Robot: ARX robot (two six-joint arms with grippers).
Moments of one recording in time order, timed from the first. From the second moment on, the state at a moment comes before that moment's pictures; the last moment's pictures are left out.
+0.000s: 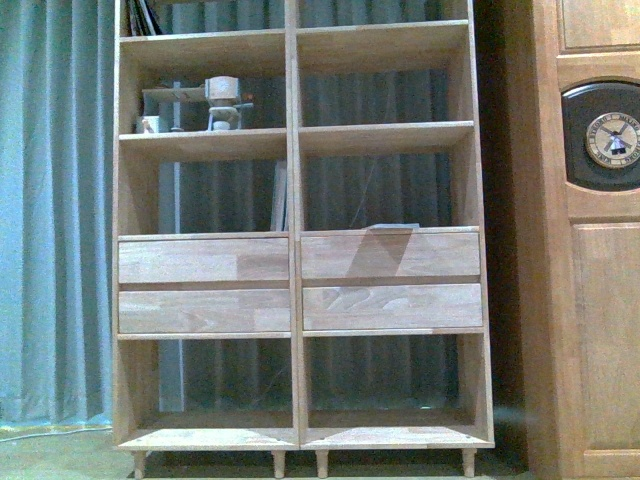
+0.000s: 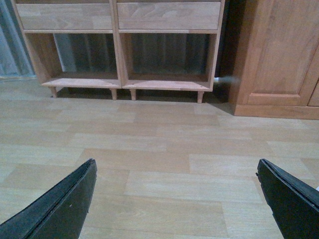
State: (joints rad) left arm 0.00 0.00 0.01 0.00 0.00 0.00; right arm 0.00 0.00 0.02 0.00 0.00 0.00
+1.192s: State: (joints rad) left arm 0.00 0.00 0.01 0.00 0.00 0.00; right arm 0.00 0.00 0.02 0.00 0.00 0.00
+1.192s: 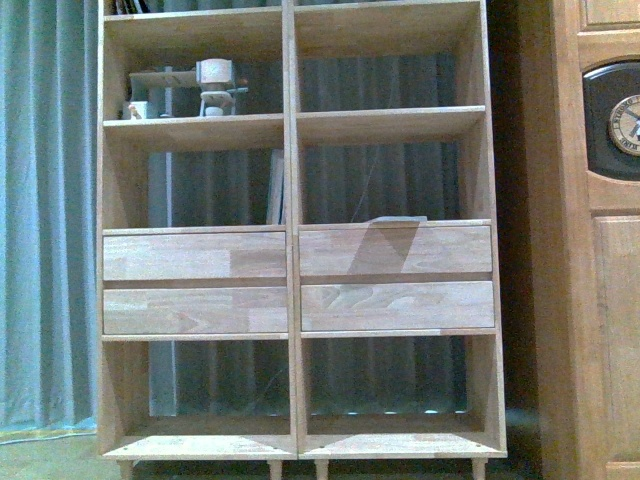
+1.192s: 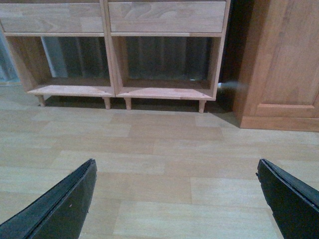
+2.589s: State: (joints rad) left arm 0.00 0.00 0.01 0.00 0.00 0.00; right arm 0.00 0.00 0.02 0.00 0.00 0.00
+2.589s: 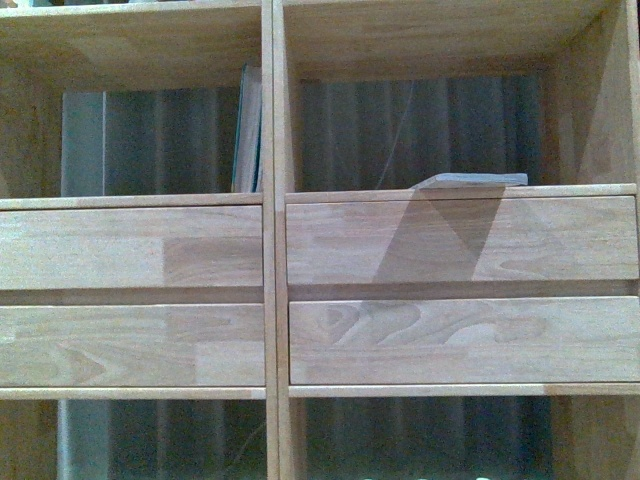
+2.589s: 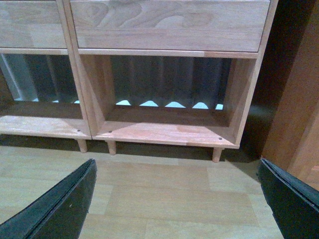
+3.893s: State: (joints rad) left arm 0.00 0.00 0.01 0.00 0.00 0.00; right arm 0.00 0.00 0.02 0.00 0.00 0.00
